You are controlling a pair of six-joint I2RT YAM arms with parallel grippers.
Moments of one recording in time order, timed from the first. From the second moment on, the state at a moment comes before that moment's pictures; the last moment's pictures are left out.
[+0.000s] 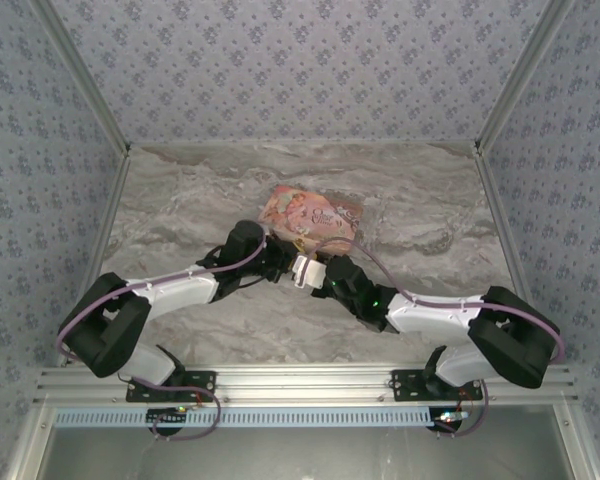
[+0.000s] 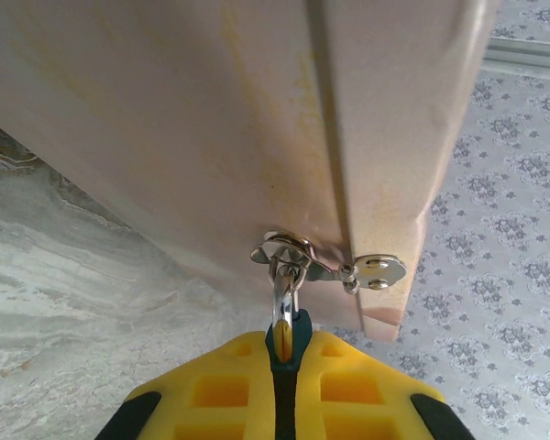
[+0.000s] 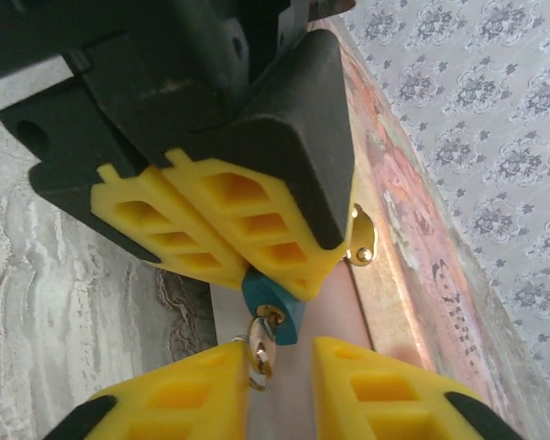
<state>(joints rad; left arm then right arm) -0.70 1.46 0.67 0.29 0.32 -1.55 0.96 1.37 0.54 0.40 0.33 -0.61</state>
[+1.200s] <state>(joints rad) -0.70 1.48 0.67 0.34 0.30 -1.58 0.94 1.38 0.53 0.42 0.30 0.12</state>
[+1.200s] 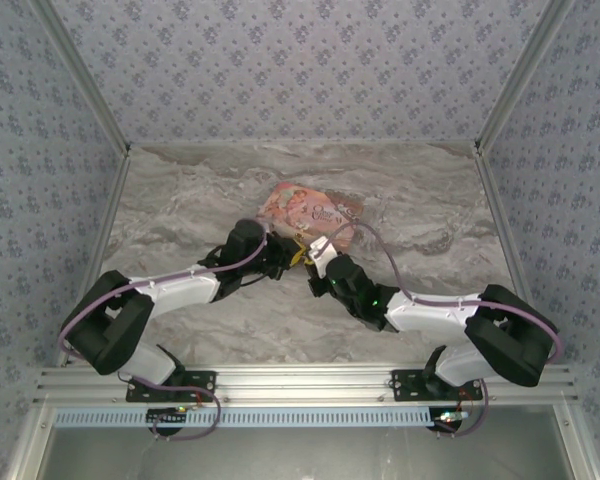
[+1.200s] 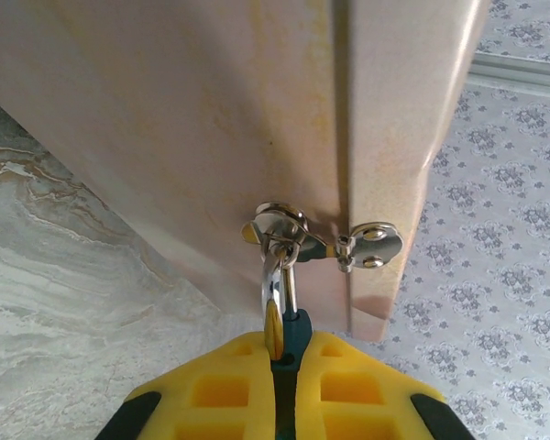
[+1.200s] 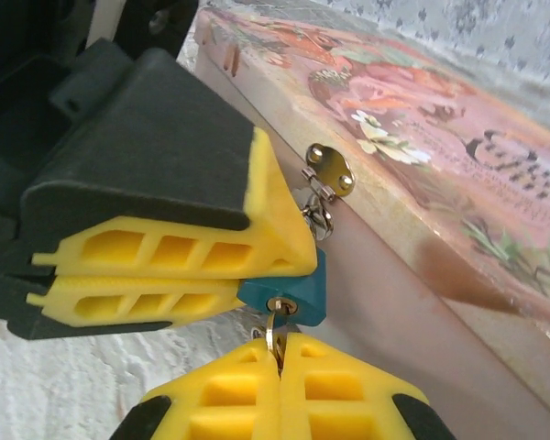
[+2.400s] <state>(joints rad) -0.70 1.51 0.61 0.35 0.28 -1.50 0.84 1.49 0.36 0.66 0.11 0.68</state>
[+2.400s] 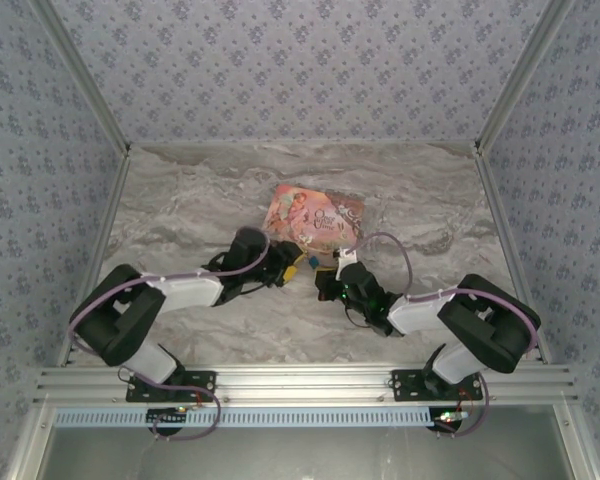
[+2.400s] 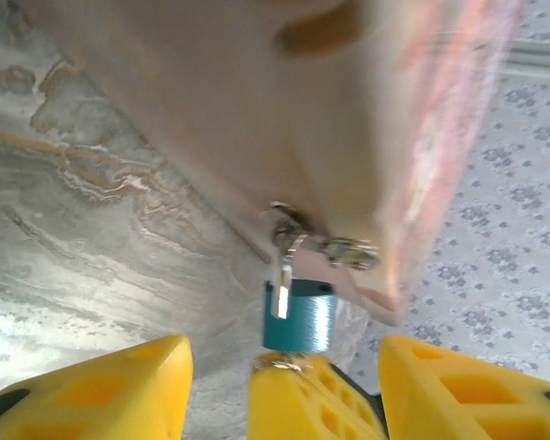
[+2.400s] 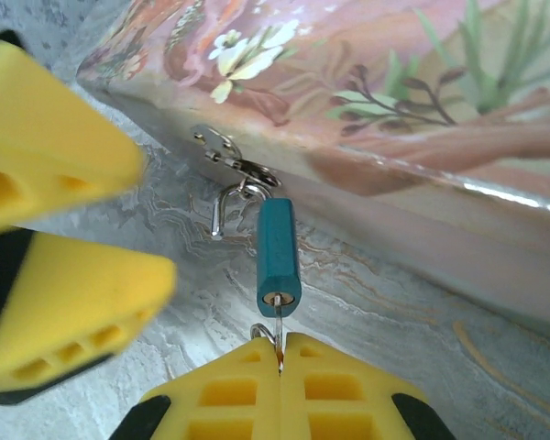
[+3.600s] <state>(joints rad) -0.38 1.25 0.70 -0.04 0.25 -1.11 0.67 1.31 0.36 0.44 -0.07 0.95</state>
